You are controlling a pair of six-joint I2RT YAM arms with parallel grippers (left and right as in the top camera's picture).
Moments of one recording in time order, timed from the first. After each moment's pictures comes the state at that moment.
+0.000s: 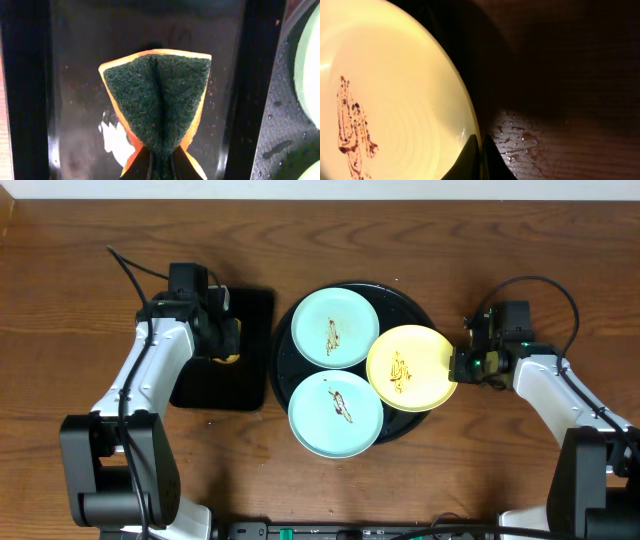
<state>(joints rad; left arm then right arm) 0.01 1.70 1.16 -0.73 0.10 -0.04 0.01 1.63 0.88 -0.50 -0.21 0.13</state>
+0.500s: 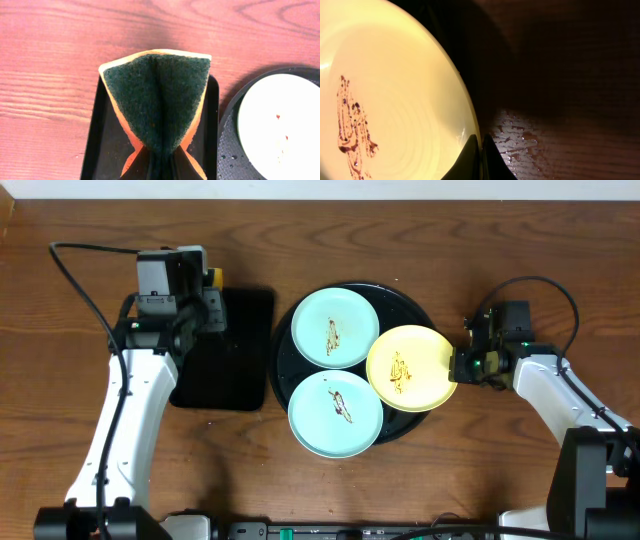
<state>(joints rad) 0.01 1.44 1.16 -0.58 0.06 -0.07 0.01 1.63 0.88 -0.50 -0.21 0.13</state>
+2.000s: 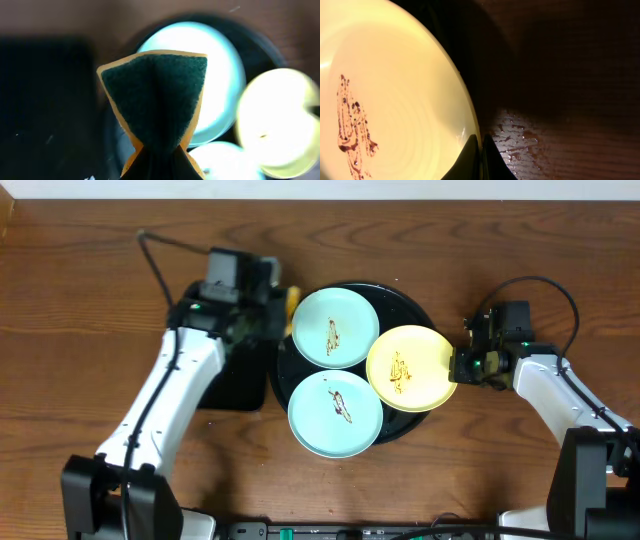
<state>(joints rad) -0.26 1.57 1.26 -0.66 0.26 -0.17 0.01 1.63 0.88 -0.51 -0.21 0.13</state>
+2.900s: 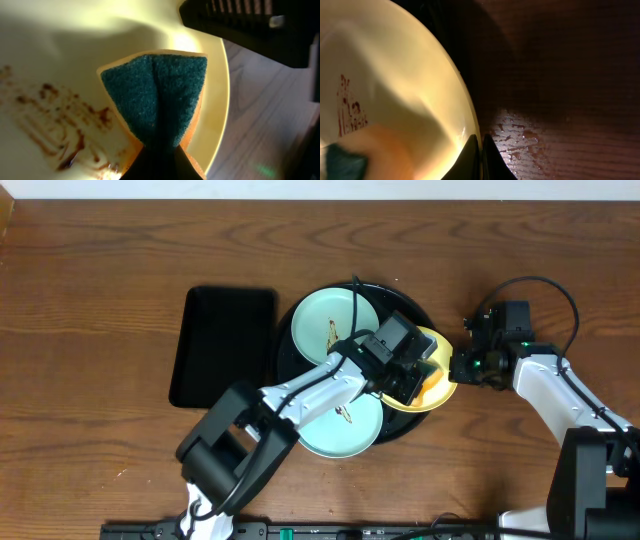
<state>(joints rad) -0.81 1.98 1.29 -0.34 0.42 -0.30 0.01 1.63 0.88 -0.51 -0.21 0.13</state>
